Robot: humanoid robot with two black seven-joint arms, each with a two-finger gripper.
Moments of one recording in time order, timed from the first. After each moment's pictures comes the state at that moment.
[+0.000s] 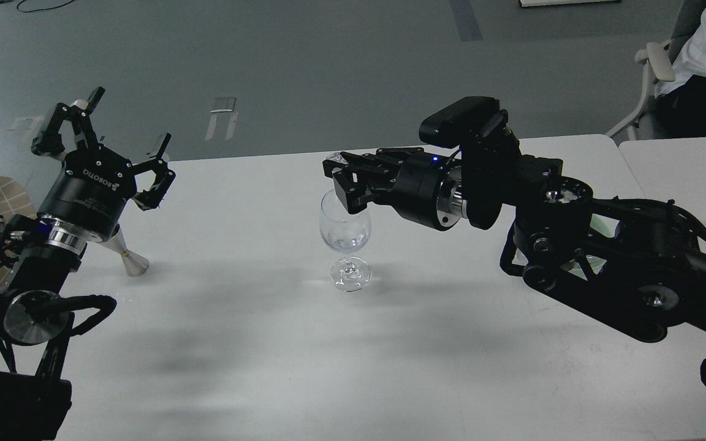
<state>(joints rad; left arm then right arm) -0.14 0.27 -1.59 -1.46 0.45 -0.32 0.04 0.85 -0.31 0.56 1.61 -1.80 0.34 -0.26</state>
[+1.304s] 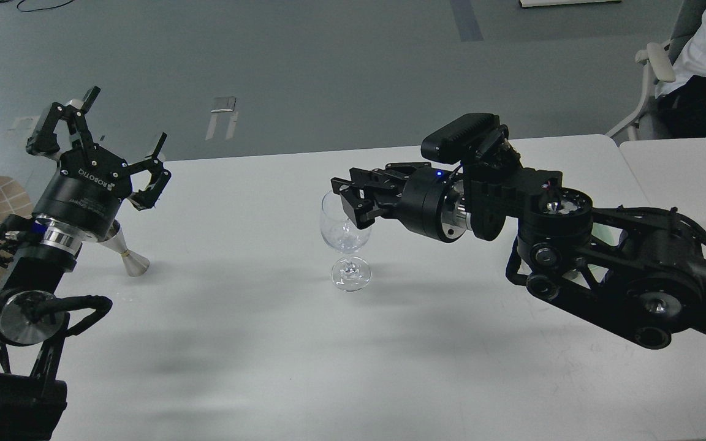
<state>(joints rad) -0.14 0.28 -1.59 -1.46 0.45 -0.32 0.03 0.83 -0.32 0.55 1.61 -1.79 0.34 -0.26</state>
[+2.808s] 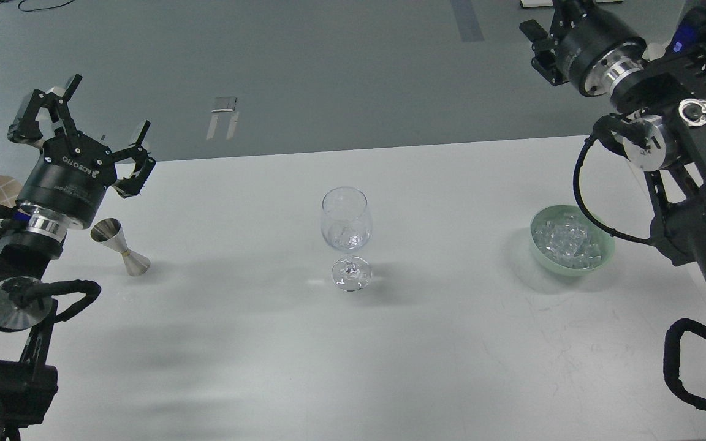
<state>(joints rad) -0.23 0.31 -1.61 -1.38 0.46 -0.31 0.03 0.72 -0.17 1.47 1.17 -1.07 0.09 -0.24</state>
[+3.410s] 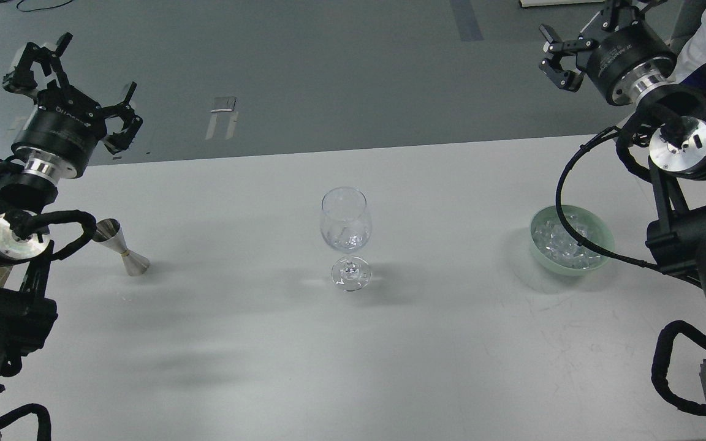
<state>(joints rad) -0.52 0.35 -1.51 -1.03 0.46 -0.31 0.03 0.69 -0.10 1.57 1.10 -0.67 0.09 -0.24</state>
